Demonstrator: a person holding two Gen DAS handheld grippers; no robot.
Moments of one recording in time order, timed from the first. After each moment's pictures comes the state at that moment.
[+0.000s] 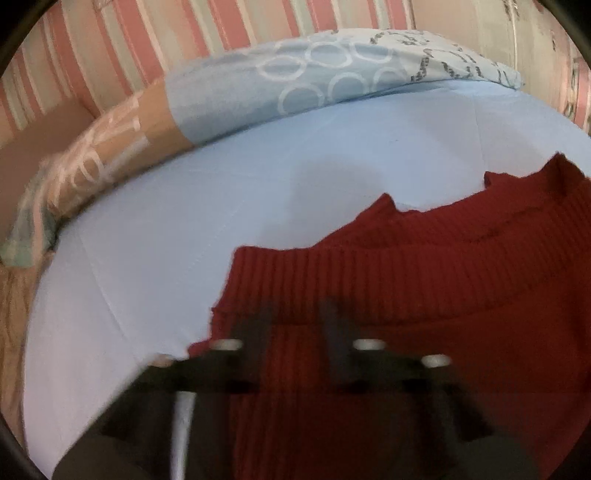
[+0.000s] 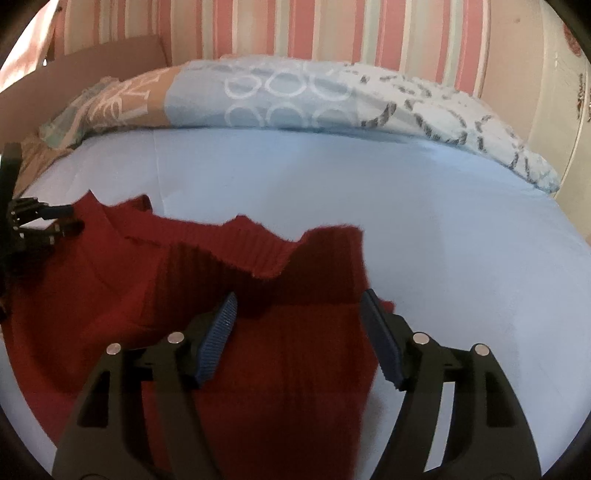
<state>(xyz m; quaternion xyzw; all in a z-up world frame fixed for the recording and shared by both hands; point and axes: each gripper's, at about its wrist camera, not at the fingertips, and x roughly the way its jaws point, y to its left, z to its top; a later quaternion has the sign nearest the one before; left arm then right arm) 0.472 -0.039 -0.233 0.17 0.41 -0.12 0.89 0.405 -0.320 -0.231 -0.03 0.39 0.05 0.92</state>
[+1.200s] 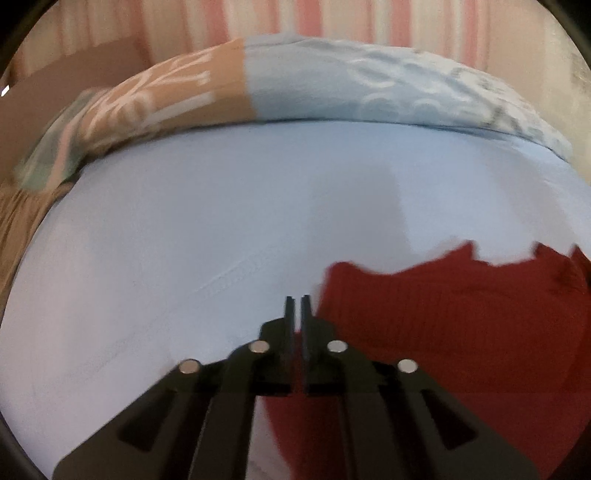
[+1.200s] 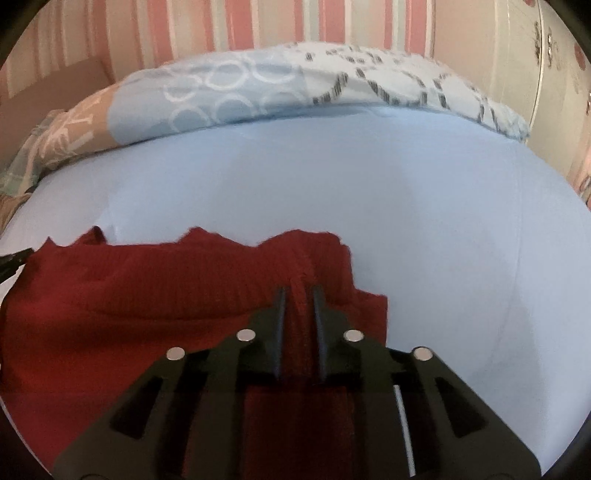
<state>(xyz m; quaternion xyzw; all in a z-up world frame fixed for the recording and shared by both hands) 0.492 0.010 -0.218 0.08 0.41 -0.07 0.91 0.420 -0.331 -0.234 0.04 0.38 -0.04 0.92</state>
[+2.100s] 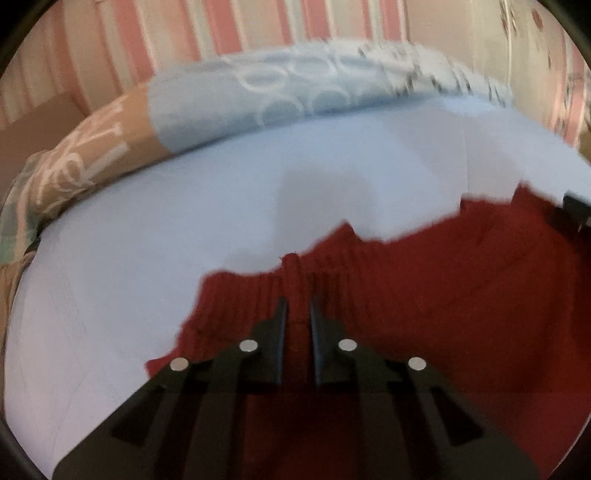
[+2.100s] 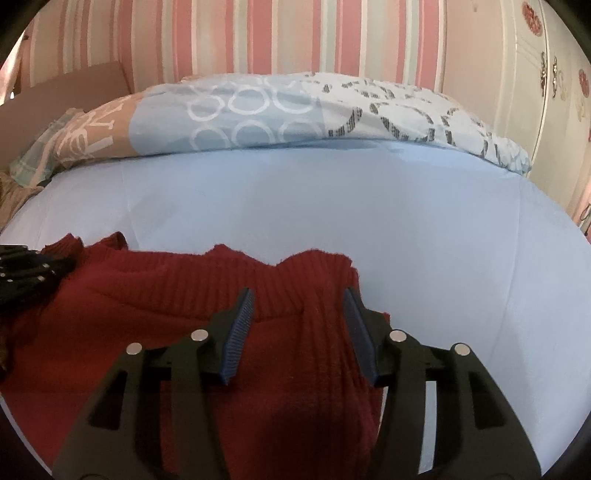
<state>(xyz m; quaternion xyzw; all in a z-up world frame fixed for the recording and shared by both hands) 0.464 -0.061 -0.220 0.14 0.38 -0.14 0.90 0.408 -0.317 -0.221 0.01 0.34 -0.03 0.94</state>
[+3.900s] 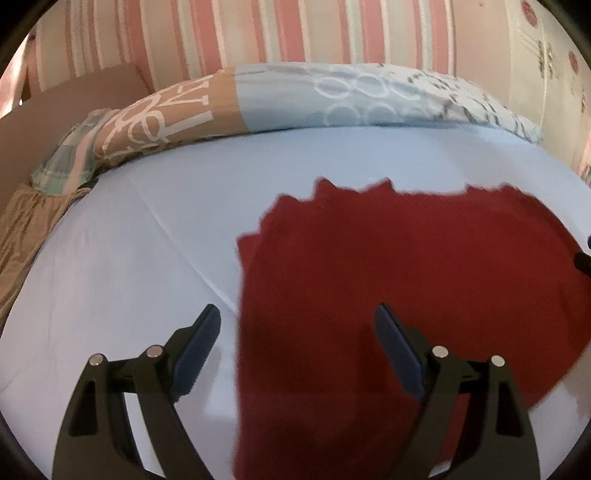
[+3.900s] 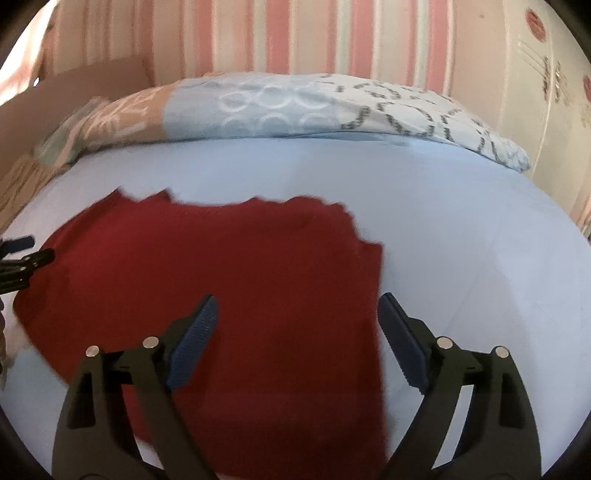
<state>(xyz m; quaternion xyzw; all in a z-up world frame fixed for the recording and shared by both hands) 0.345 0.005 -0.220 0.09 0.37 -0.07 0.92 0.307 -0.287 -0.224 -0.01 0.36 0.01 0.93</state>
